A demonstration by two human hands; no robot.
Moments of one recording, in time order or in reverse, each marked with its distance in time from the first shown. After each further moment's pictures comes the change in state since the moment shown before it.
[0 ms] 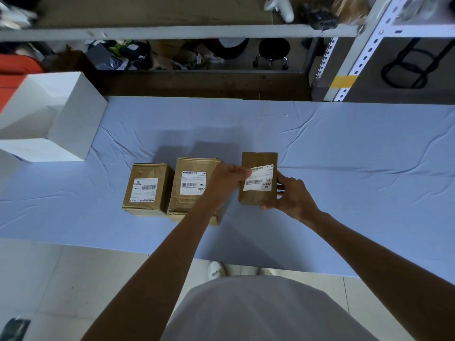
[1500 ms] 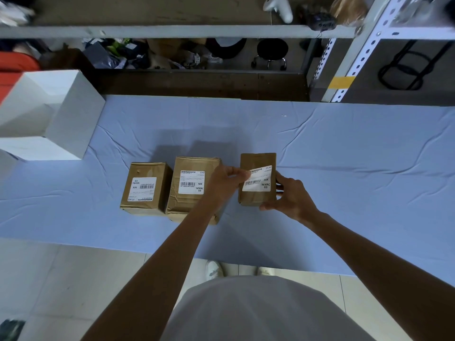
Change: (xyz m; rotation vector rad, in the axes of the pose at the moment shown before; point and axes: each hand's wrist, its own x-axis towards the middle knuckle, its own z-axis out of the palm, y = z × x) left_hand 0.004 -0.014 -0.001 0.044 0.010 0.040; right_hand -0.002 0.003 0.001 -0.018 0.001 -0.017
